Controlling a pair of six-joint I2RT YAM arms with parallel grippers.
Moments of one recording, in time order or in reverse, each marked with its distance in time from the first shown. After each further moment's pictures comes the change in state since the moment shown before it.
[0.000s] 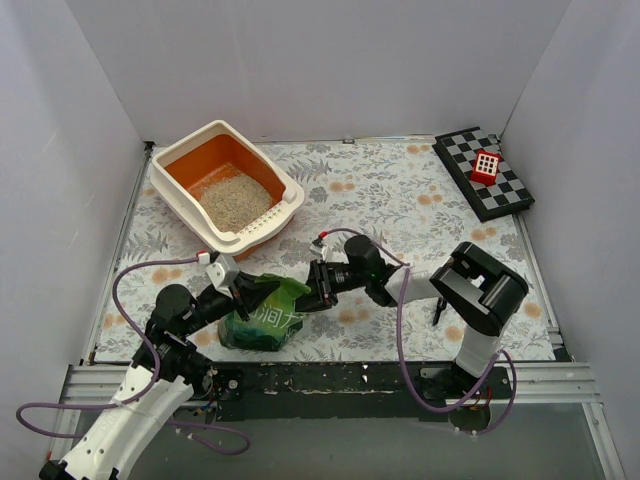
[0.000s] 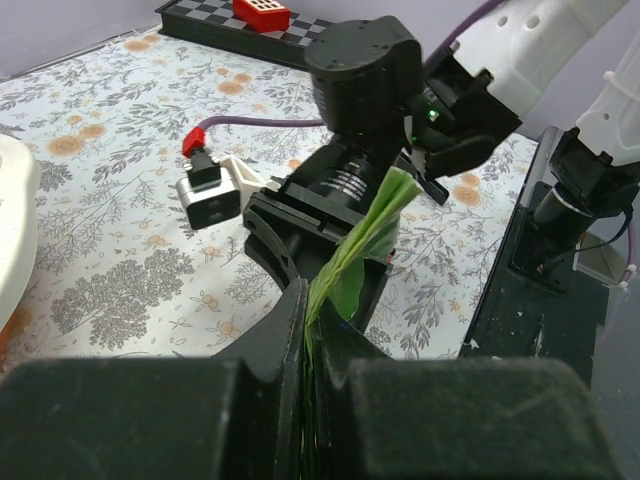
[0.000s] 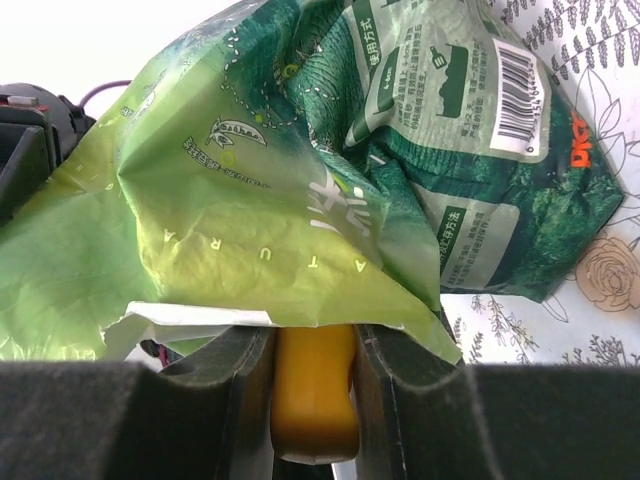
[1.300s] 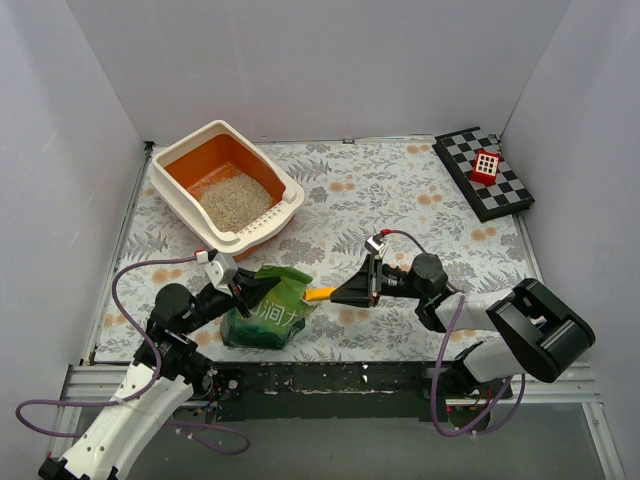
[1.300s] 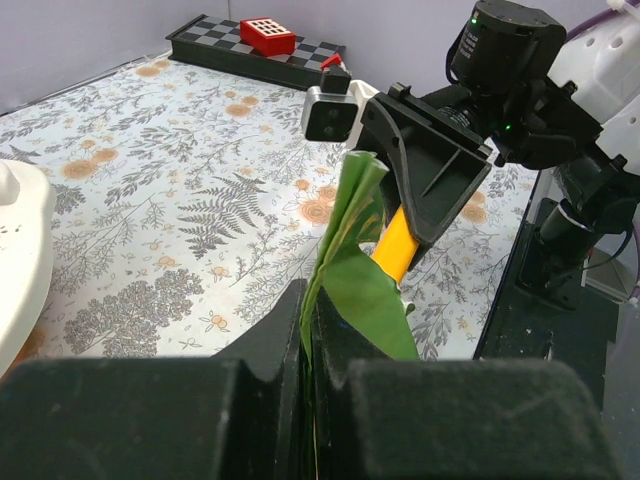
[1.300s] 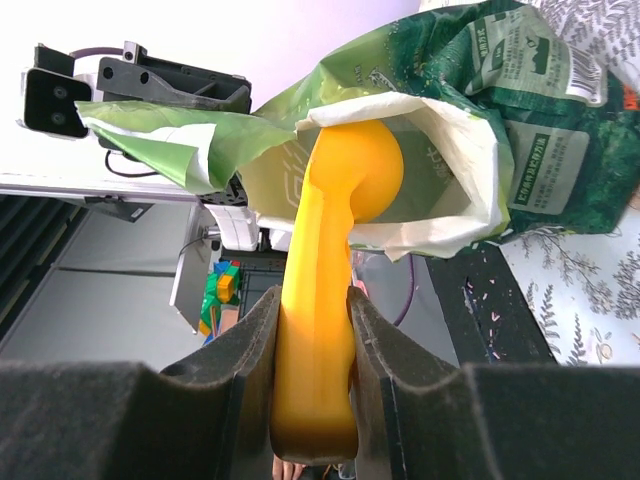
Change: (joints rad) left arm 0.001 0.029 0.000 0.064 -0.013 0.005; right arm -0.180 -0.356 -0.424 0.477 0.060 0.326
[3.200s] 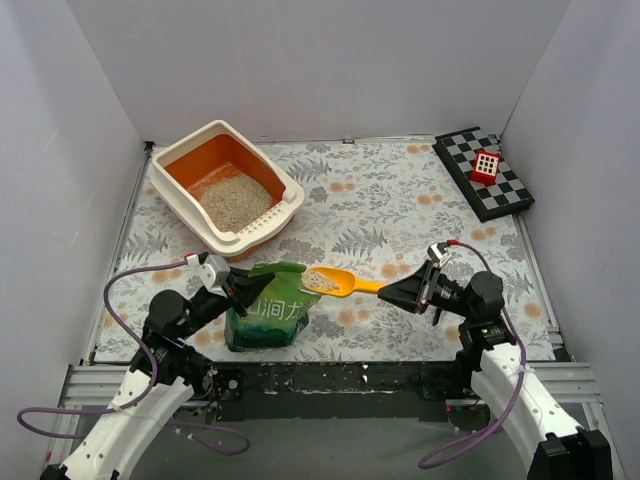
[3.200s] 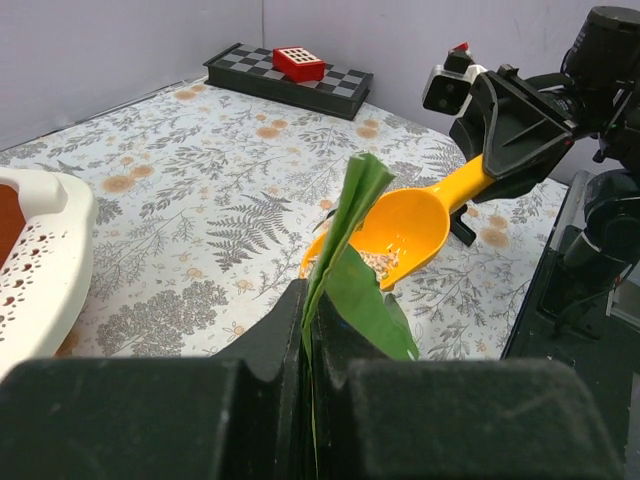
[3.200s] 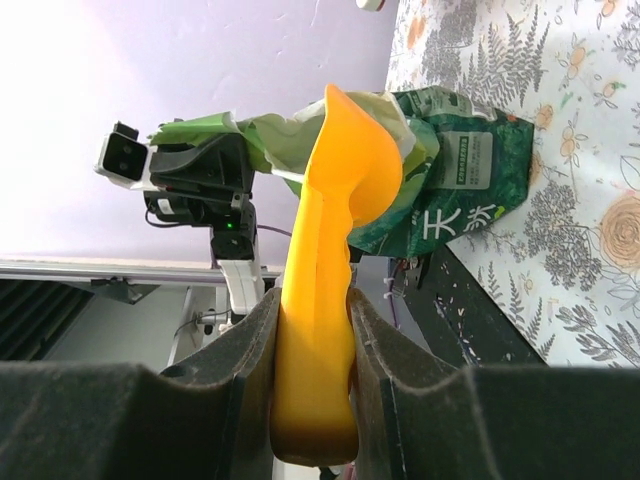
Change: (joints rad) left arm 0.000 -0.065 0.000 -0.013 -0.068 -0.003; right arm -0.444 -0.861 -0.204 -0.702 -0.127 -0.042
